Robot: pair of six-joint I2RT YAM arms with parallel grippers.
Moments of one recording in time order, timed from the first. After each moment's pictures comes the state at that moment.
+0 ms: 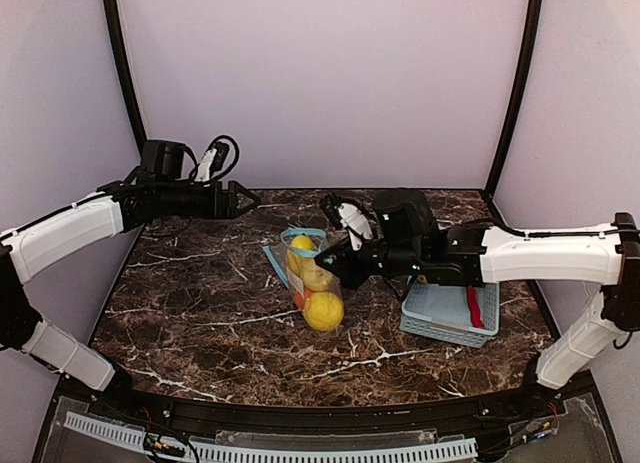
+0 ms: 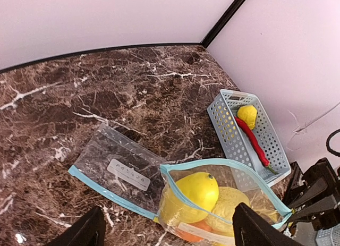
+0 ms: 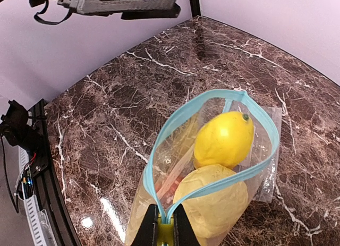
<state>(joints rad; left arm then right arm) -0.42 1.37 1.14 -0.28 0.42 -0.31 1.05 1.50 1.10 -0.07 -0.03 0.21</state>
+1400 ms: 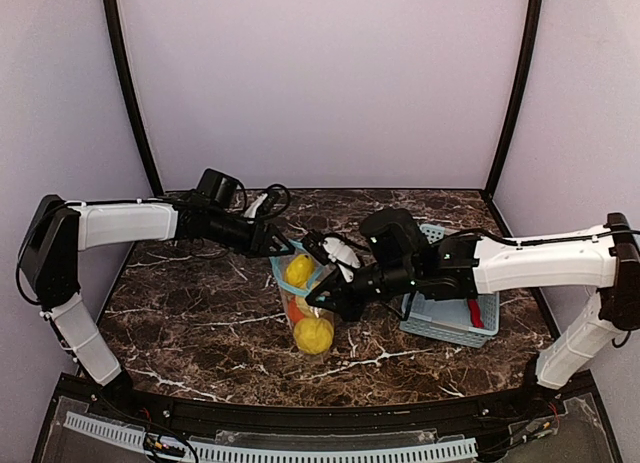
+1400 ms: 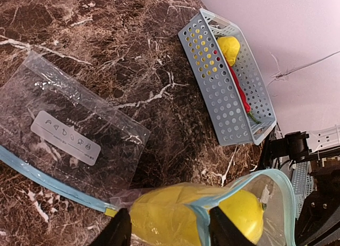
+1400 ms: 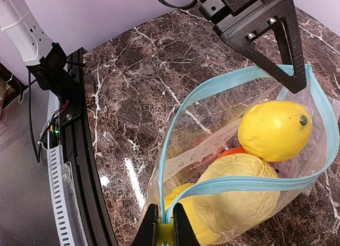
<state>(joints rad) -0.52 1.69 1.16 -0.25 0.66 -0.32 1.11 1.52 1.07 -0.13 -0.23 0.14</state>
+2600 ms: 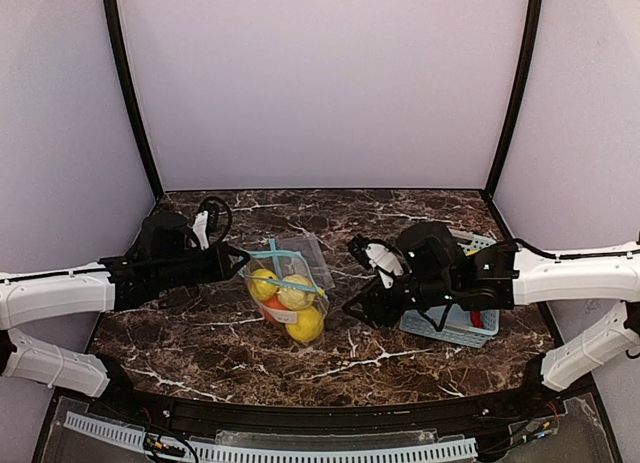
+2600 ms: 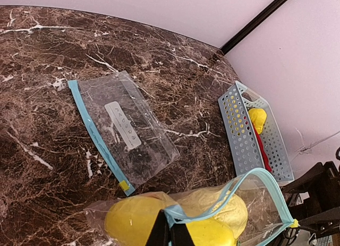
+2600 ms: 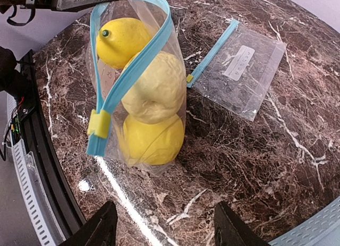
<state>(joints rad) -0.65 1.14 0.61 0.09 0.11 -0.63 1.08 1.34 0.90 -0.25 -0.02 0.23</state>
